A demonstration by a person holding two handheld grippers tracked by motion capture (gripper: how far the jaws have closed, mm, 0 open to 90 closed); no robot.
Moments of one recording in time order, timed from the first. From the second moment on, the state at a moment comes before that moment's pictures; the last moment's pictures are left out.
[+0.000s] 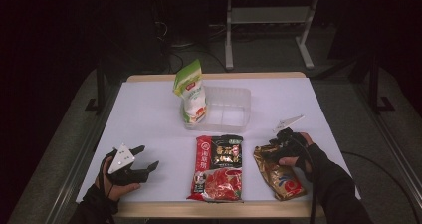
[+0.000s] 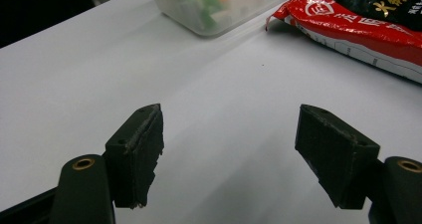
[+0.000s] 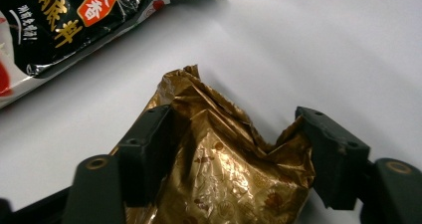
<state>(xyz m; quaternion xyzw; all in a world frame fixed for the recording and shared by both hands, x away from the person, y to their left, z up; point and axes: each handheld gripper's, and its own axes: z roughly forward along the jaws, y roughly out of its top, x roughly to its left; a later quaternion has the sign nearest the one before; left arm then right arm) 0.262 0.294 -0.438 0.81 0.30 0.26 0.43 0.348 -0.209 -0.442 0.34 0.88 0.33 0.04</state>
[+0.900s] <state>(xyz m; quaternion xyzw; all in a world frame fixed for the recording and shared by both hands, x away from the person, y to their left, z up) 0.263 0.294 -0.438 0.81 0.30 0.26 0.43 0.317 -0.247 -0.393 0.33 0.84 0.42 0.07</state>
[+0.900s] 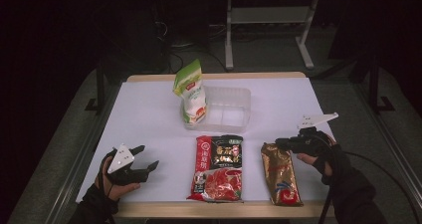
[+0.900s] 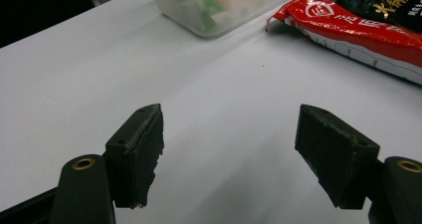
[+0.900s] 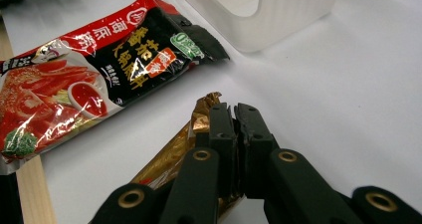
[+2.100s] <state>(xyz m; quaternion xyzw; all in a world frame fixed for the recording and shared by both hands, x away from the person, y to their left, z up) 0.261 0.296 -0.438 0.80 0.31 0.26 0.44 0.294 -0.216 -0.338 0.32 0.76 0.51 0.23</state>
